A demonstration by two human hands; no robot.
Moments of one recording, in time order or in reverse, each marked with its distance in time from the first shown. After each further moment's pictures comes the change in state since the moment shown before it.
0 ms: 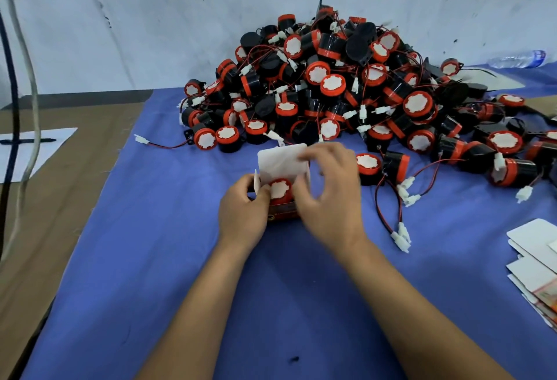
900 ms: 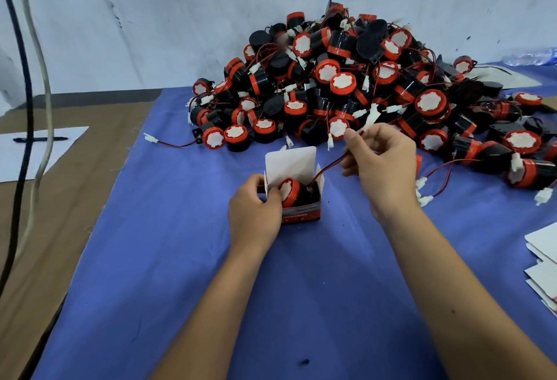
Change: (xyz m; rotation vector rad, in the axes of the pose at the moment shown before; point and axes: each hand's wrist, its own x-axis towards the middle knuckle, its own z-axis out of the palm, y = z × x) left_hand -0.004 0.000 0.006 0.039 0.086 -0.020; right_hand 0.042 0.019 -0.035 0.507 0.117 0.404
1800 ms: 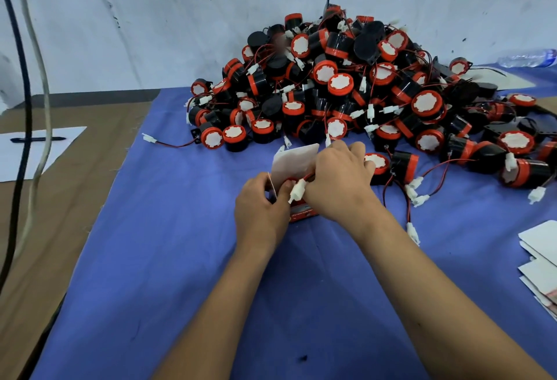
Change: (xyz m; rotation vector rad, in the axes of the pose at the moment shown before) left_hand -0.007 0.008 0.008 0.044 -0.007 0.079; right_hand -0.024 -0.021 0.040 -1.147 -0.385 -0.077
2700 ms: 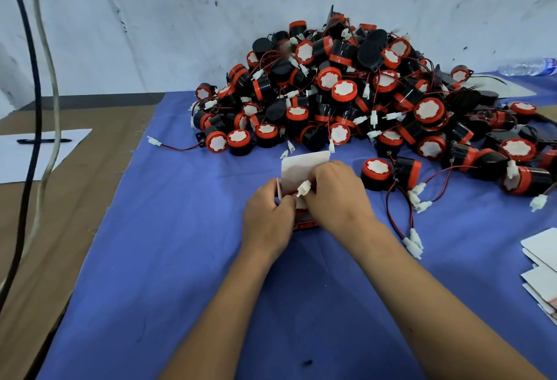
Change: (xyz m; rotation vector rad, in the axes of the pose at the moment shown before) left_hand -0.004 0.007 -0.006 -0.077 -0.141 -0.028; right_hand -0.001 0.002 0.018 0.045 0.000 -0.051
